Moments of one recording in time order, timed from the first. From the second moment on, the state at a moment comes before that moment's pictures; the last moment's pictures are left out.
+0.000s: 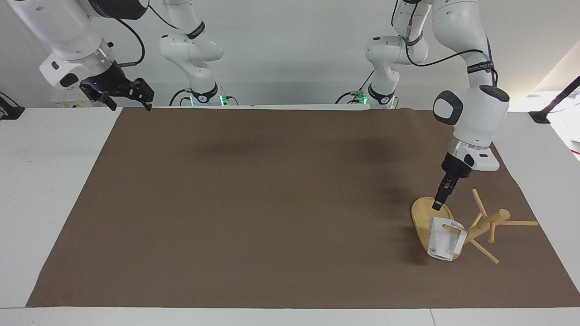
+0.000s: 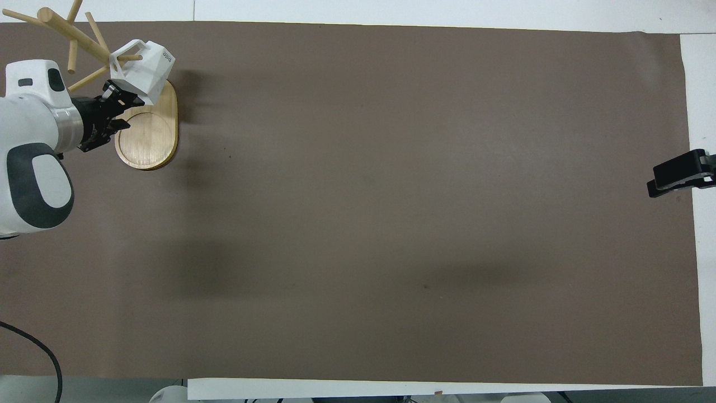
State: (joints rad) left arm -0.16 0.08 0.07 -2.08 -0.23 2.50 -0.65; right arm -0.01 -0.02 -0.07 -1.55 -0.01 1.33 -0.05
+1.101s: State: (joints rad) left arm -0.13 0.06 0.07 -1.50 -0.02 1.44 0.02; right arm 0.00 -0.02 -0.07 -1.55 -0.01 1.33 -0.05
